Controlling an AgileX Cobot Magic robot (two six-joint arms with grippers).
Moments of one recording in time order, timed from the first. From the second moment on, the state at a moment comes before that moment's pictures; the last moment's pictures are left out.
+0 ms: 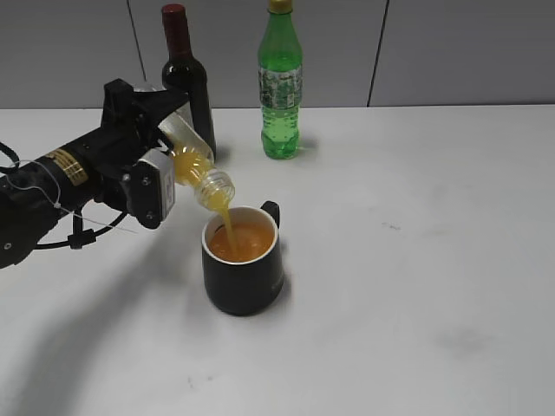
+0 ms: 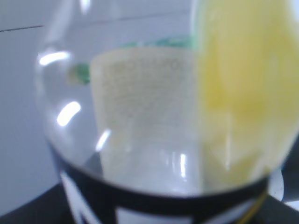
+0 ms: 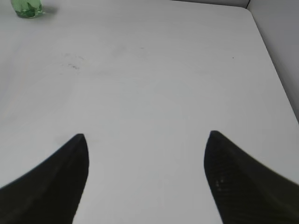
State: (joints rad) left arm -0.30 1.98 -0.73 0.28 -1.16 1.75; right arm 0.10 0.00 -0.41 -0.01 0.94 0.00
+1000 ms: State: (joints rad) left arm -0.30 2.07 -0.73 0.21 -1.20 0.50; right arm 0.10 0.00 -0.41 -0.01 0.94 0.00
